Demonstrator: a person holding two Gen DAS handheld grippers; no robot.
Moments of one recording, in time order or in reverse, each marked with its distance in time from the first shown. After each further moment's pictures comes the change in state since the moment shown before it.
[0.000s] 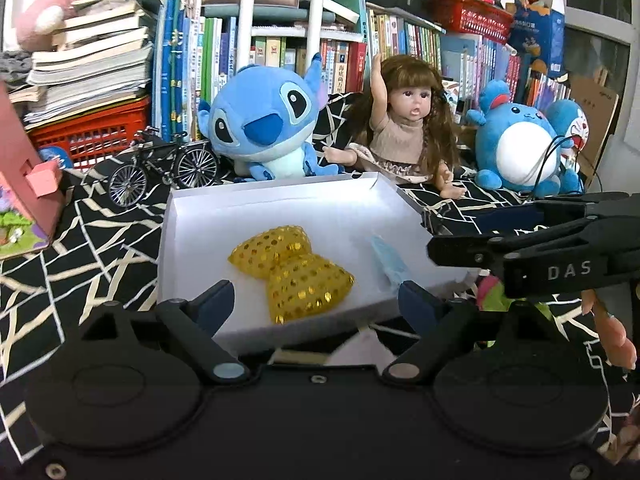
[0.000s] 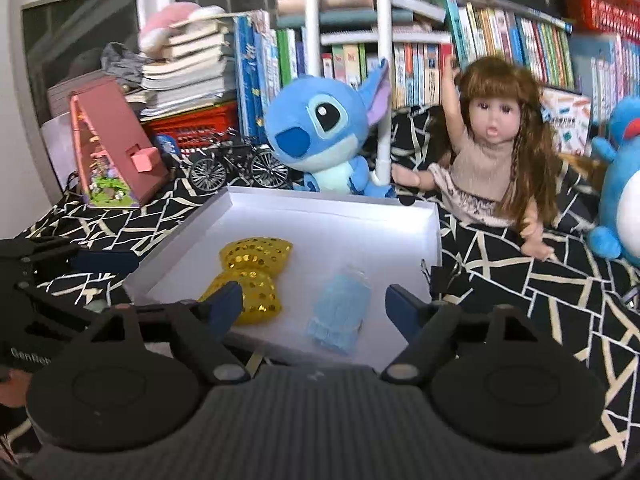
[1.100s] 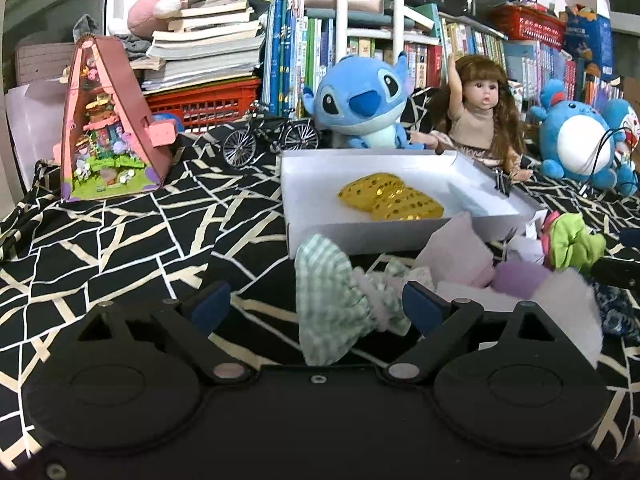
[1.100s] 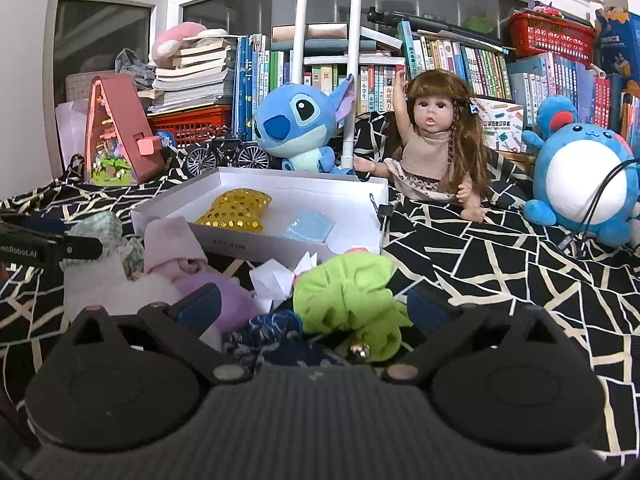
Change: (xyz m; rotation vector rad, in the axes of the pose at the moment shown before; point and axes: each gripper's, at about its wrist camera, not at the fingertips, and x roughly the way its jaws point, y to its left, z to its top) left arm -0.054 0.040 -0.093 -0.052 -0.064 0.225; right arm -0.076 0.002 -0.114 -0.046 -0.145 -0.106
